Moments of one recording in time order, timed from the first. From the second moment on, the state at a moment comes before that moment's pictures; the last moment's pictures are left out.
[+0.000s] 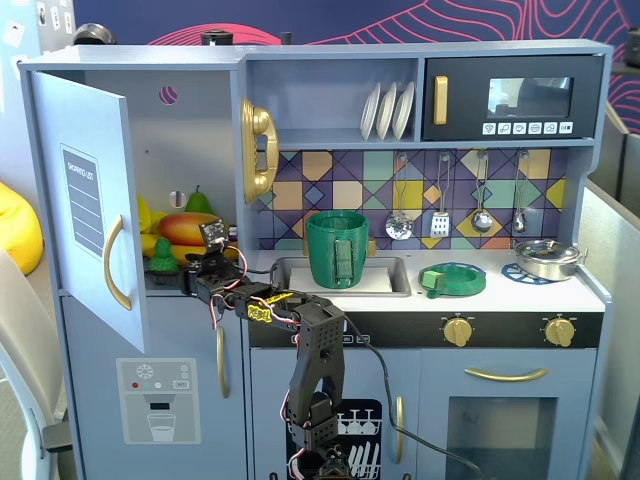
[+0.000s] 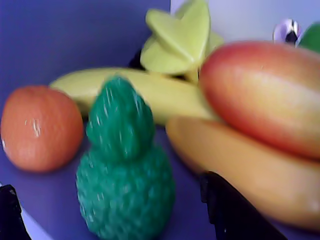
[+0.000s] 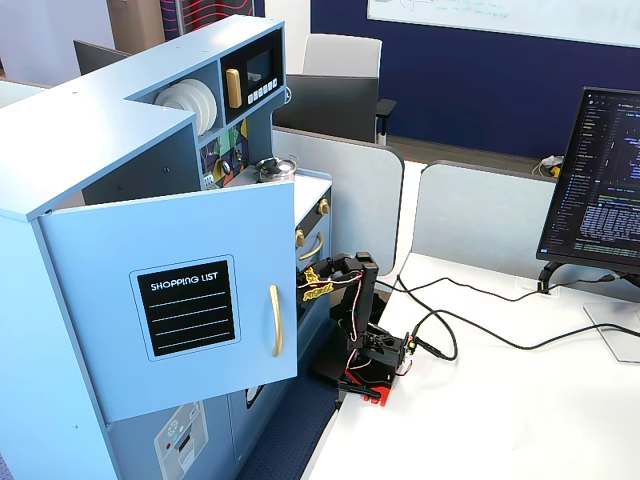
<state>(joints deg) -42.8 98.0 106.5 -19.9 -96.0</state>
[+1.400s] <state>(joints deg) -43.6 84.6 93.8 -19.9 -95.2</state>
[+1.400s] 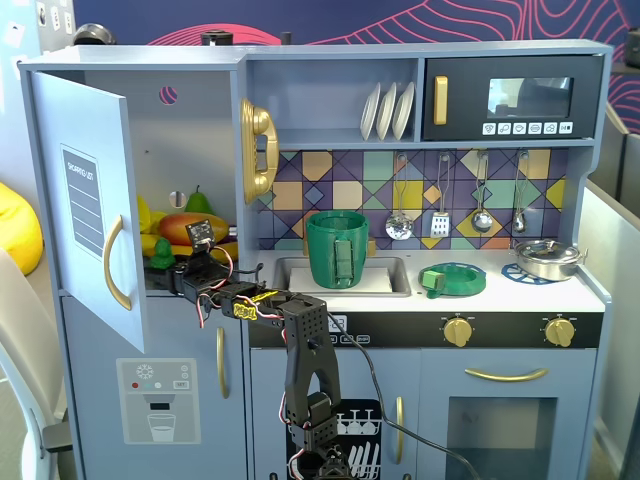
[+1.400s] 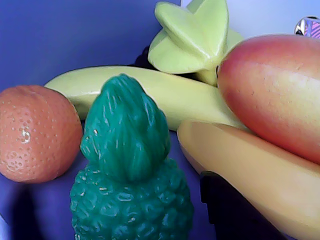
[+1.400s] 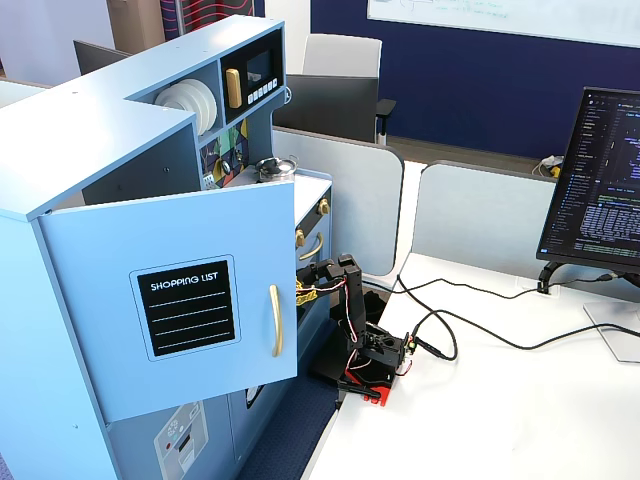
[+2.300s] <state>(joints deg) -47.4 129.0 119.4 4.0 -123.2</state>
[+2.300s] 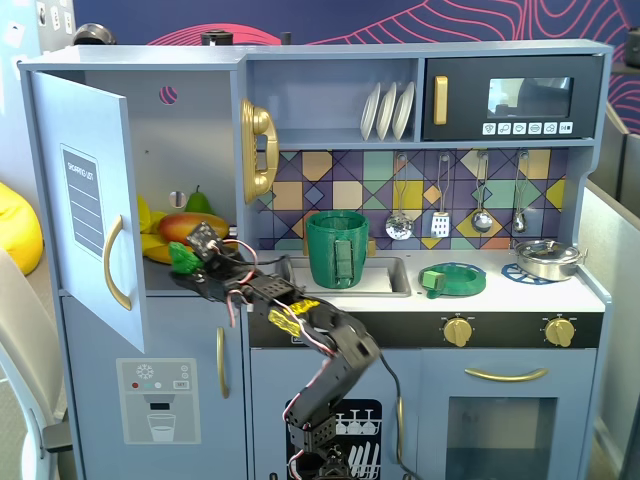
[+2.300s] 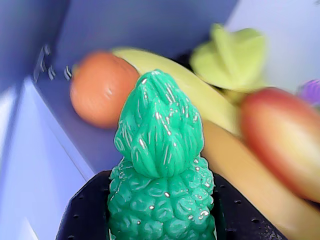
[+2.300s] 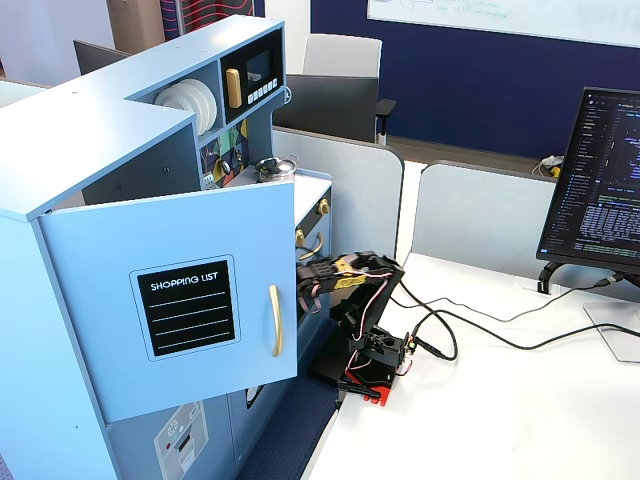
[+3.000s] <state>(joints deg) -20.1 158.8 124.5 23.3 -114.6</state>
